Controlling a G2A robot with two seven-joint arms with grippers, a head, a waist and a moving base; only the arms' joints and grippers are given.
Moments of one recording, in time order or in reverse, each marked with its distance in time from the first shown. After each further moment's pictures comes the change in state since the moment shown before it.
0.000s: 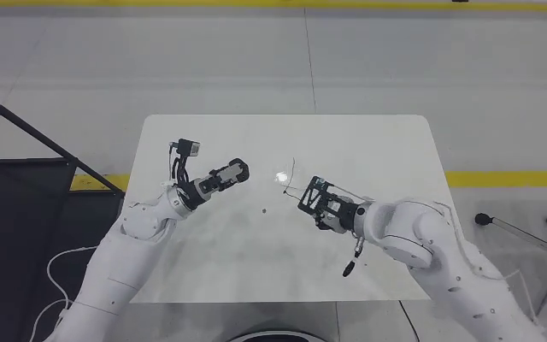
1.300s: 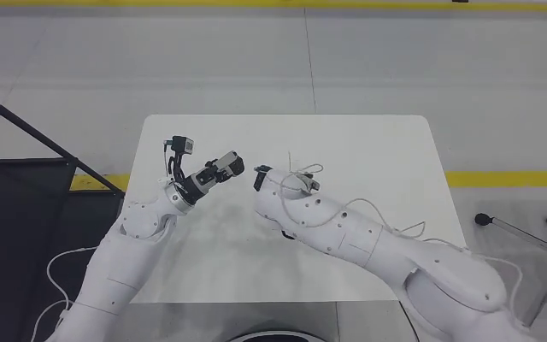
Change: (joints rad) left arm 0.002 -0.005 -0.010 -0.001 -0.005 0.070 0.071; right arm 0.594 -0.616 -0.717 0.842 -0.357 0.307 0.580
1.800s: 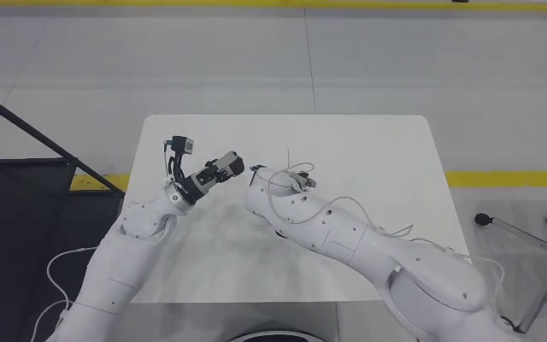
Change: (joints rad) left arm 0.000 0.000 0.000 0.000 0.000 0.000 0.000; right arm 0.007 -0.086 0.000 0.128 -0.008 -0.002 0.000
